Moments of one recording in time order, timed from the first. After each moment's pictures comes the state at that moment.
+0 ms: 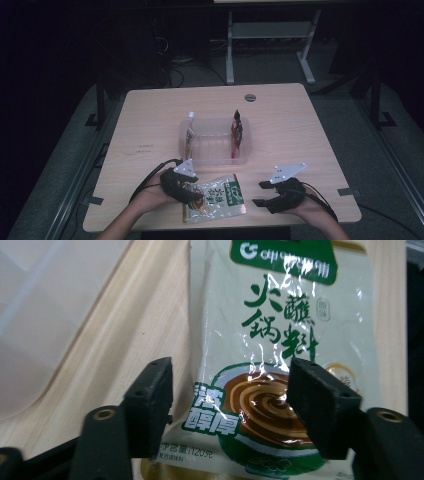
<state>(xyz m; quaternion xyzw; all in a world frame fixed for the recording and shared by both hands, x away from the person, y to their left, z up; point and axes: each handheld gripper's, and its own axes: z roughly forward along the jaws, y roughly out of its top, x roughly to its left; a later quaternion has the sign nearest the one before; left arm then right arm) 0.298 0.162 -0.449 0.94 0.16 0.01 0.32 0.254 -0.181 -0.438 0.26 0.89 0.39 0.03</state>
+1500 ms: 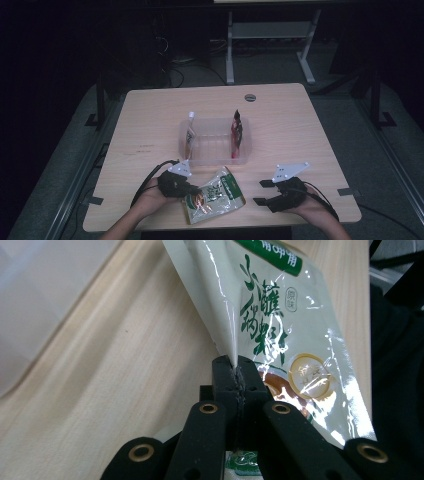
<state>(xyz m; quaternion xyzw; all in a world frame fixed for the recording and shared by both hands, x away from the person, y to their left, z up) 0.296 0.174 -0.446 0.92 0.18 -0.03 0.36 0.255 -0.185 -0.436 0.26 0.88 0.40 0.03</state>
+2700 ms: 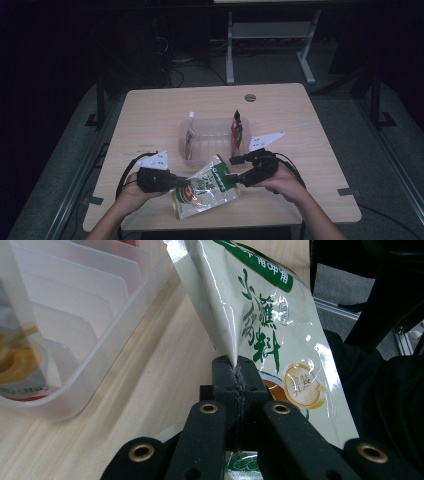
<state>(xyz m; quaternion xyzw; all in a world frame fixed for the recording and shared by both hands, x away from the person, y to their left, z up) 0.288 0.214 -0.397 0.88 0.15 -0.01 0.44 0.315 -0.121 -0.396 0.21 0.83 0.51 -0.07</state>
